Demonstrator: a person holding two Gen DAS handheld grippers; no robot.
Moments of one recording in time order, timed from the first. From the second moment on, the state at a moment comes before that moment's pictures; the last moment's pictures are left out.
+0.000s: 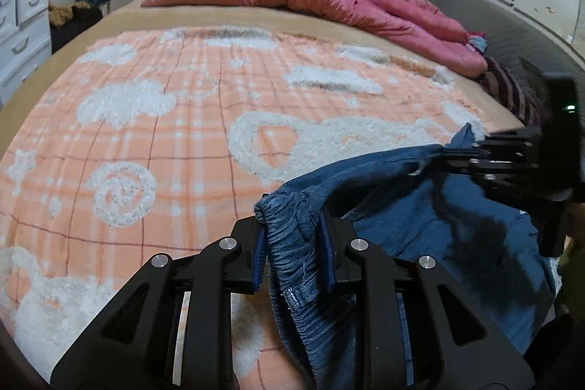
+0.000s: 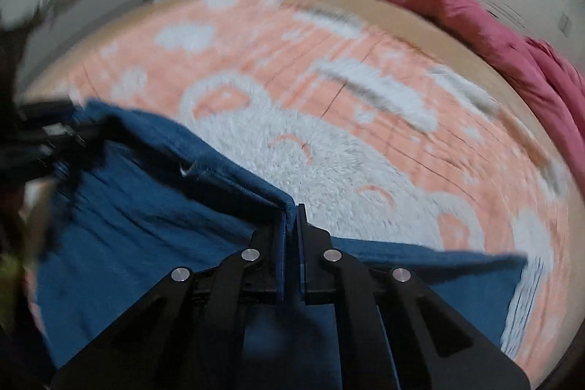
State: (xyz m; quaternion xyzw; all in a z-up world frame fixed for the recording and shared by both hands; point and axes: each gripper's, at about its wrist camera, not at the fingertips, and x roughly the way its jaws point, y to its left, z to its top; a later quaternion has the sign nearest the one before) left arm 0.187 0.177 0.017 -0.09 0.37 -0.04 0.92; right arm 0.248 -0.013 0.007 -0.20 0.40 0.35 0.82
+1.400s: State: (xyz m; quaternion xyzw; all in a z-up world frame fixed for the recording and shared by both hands) left arm -0.026 0.132 0.045 -0.03 0.33 -0.02 0.94; right arm 0.000 -0.095 -0.034 -0.18 0.41 0.42 0.79
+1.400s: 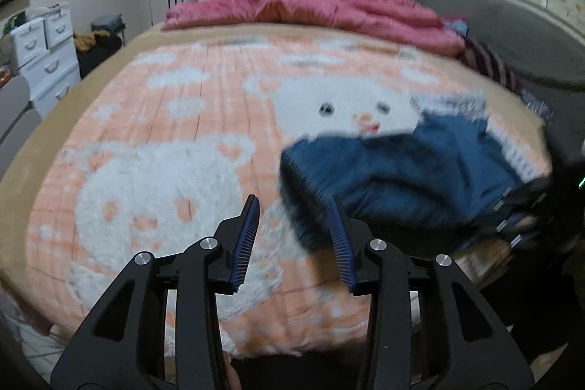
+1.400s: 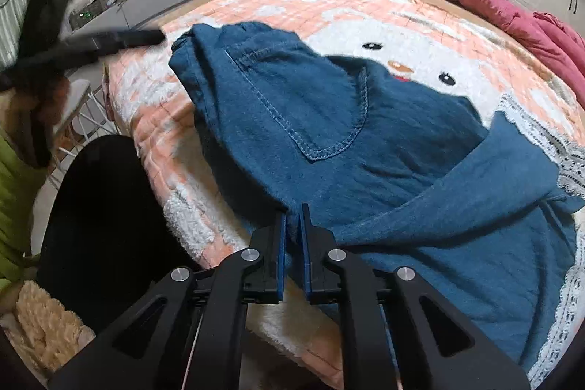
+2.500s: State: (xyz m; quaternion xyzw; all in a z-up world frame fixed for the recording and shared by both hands) left arm 0.013 0.064 -0.020 0.03 0.42 -0.06 0.91; right arm 0.017 -0.112 -0.044 -0.09 0.47 0.36 0.80
